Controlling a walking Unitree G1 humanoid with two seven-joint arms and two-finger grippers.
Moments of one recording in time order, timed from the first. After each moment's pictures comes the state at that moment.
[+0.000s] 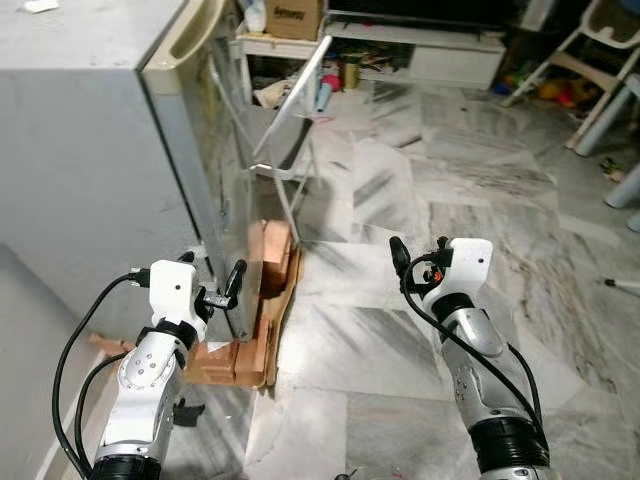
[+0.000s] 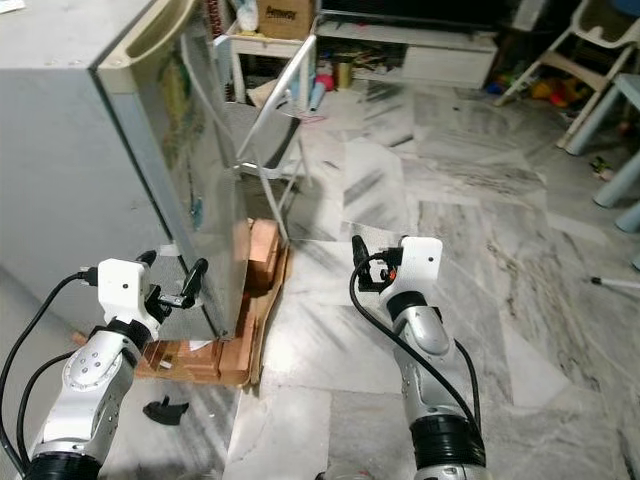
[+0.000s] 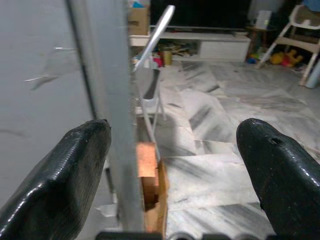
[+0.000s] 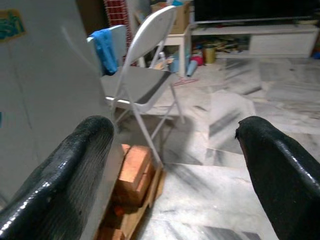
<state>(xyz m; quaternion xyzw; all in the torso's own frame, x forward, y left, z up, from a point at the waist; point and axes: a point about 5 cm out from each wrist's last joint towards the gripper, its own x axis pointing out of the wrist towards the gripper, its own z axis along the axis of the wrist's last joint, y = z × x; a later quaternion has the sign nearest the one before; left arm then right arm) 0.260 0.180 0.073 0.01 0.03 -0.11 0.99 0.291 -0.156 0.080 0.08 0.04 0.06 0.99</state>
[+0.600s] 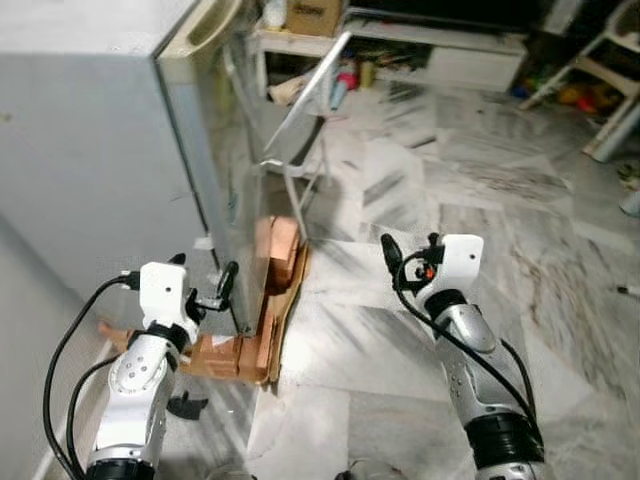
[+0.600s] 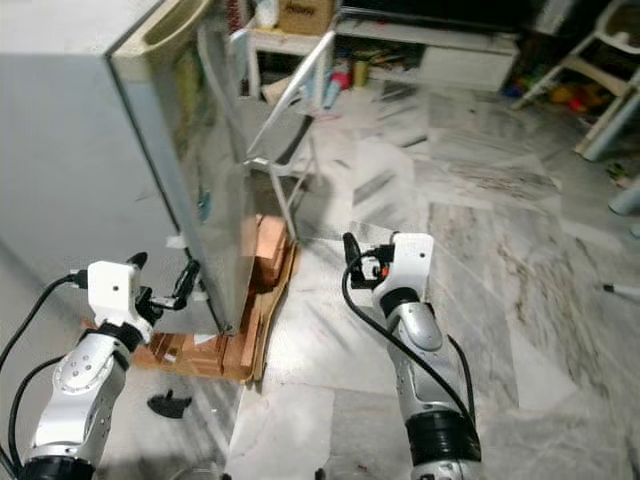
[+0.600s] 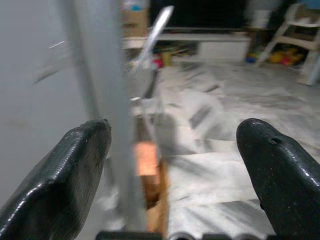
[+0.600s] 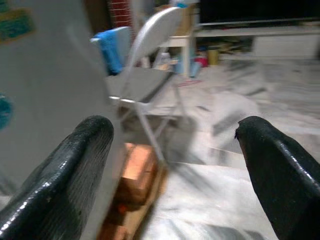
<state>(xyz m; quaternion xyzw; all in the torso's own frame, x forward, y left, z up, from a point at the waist) 0.259 0.186 0.074 0.02 0.02 -0.11 0.99 0.292 -0.153 0.080 0.07 0.04 0.07 0.99</state>
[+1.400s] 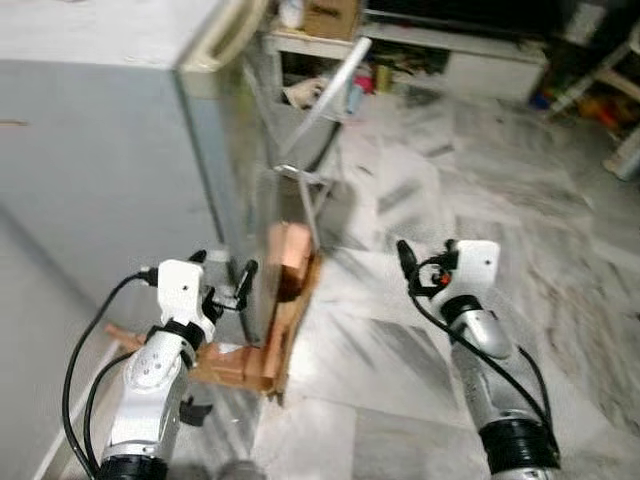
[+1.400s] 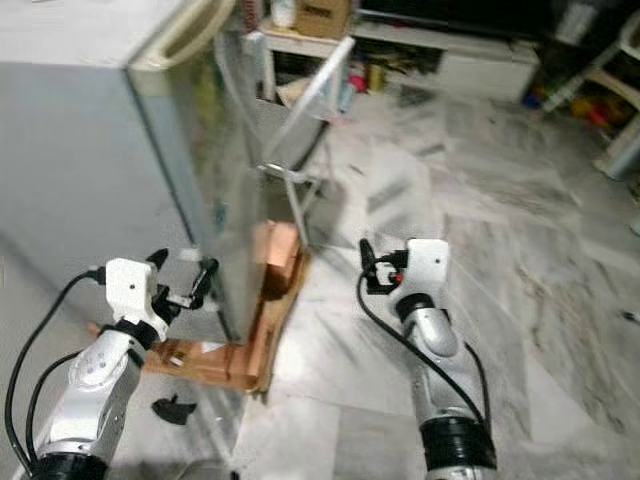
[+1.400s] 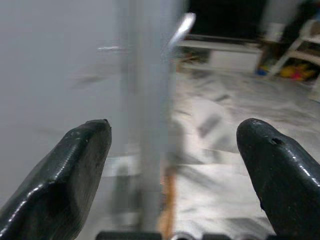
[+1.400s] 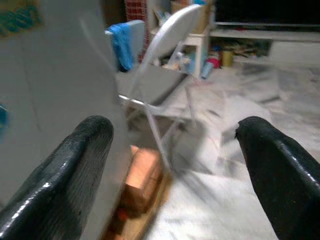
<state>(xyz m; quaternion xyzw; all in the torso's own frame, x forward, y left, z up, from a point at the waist) 0.257 0.178 0.072 0.01 0.02 -0.13 0.99 0.291 -0.159 0.079 0.07 0.04 0.06 0.99</state>
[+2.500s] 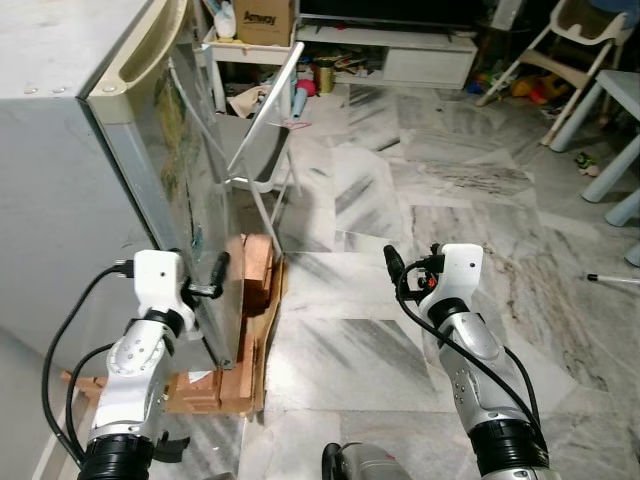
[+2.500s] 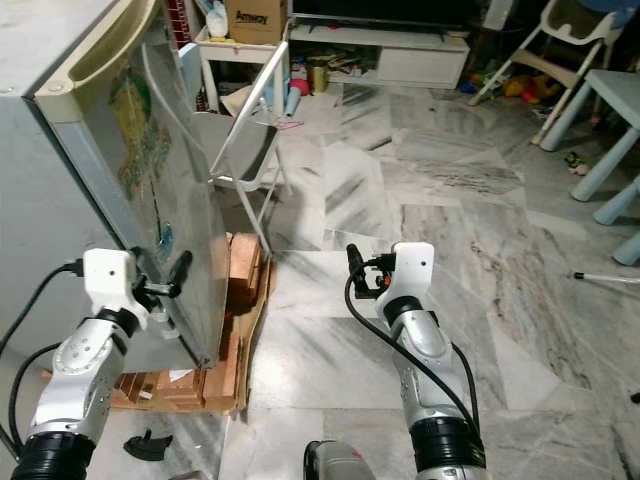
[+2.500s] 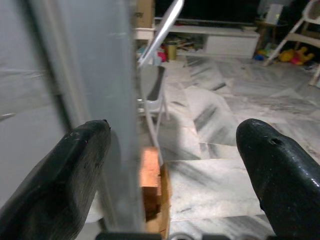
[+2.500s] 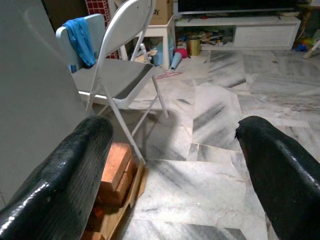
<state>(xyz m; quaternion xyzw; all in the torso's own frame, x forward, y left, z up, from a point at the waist) 0.274 0.201 0.072 0.00 0.05 -0.06 1.00 0.286 -0.158 0.070 0.06 0.06 0.07 0.99</state>
